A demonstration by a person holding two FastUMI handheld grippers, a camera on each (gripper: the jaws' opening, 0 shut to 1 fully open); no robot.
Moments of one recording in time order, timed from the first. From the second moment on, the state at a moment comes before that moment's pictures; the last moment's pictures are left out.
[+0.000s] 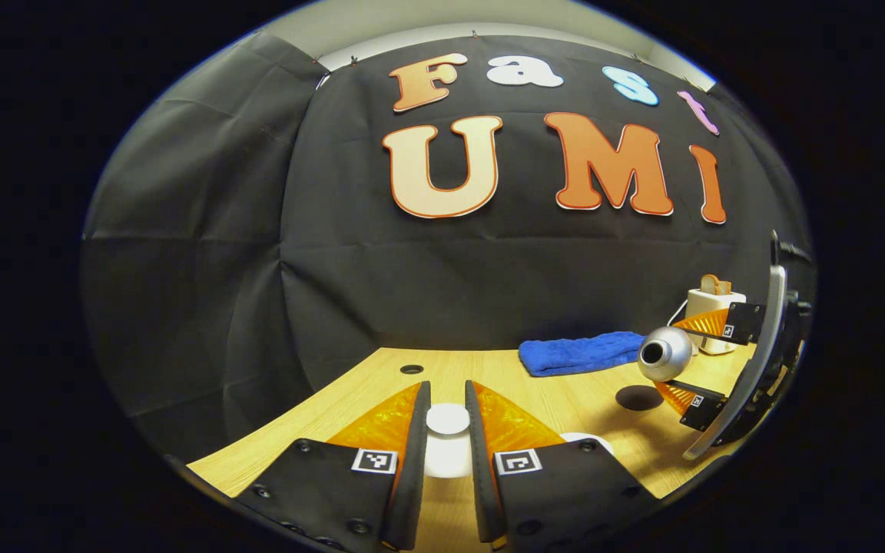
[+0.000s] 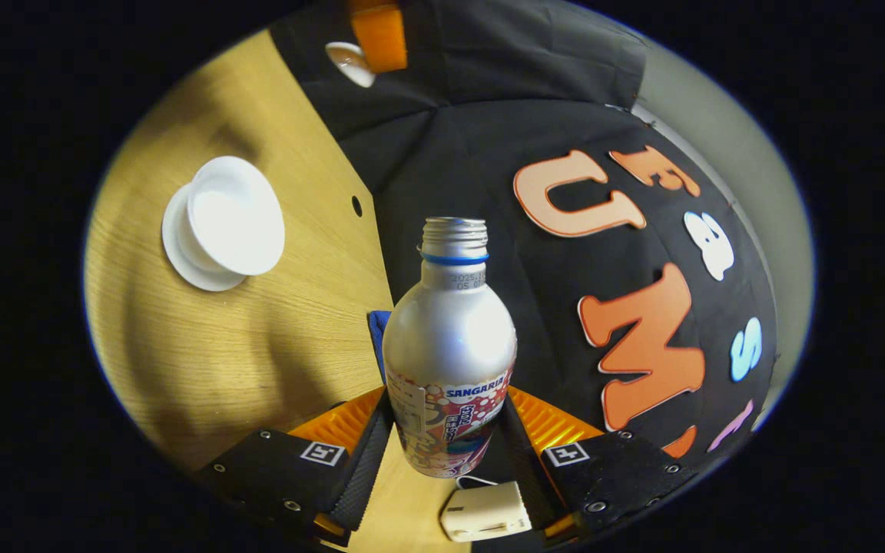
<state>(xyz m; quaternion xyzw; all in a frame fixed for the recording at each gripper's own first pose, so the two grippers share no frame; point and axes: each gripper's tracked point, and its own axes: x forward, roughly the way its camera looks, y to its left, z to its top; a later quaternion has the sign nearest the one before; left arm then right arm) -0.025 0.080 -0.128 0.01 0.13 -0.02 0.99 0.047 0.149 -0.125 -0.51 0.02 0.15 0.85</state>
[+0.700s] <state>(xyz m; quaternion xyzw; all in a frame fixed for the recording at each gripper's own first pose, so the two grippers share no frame) -0.015 -0.005 -0.147 0.00 0.14 -0.10 0.99 0.072 0.073 -0.118 -0.23 0.11 0.09 0.96</state>
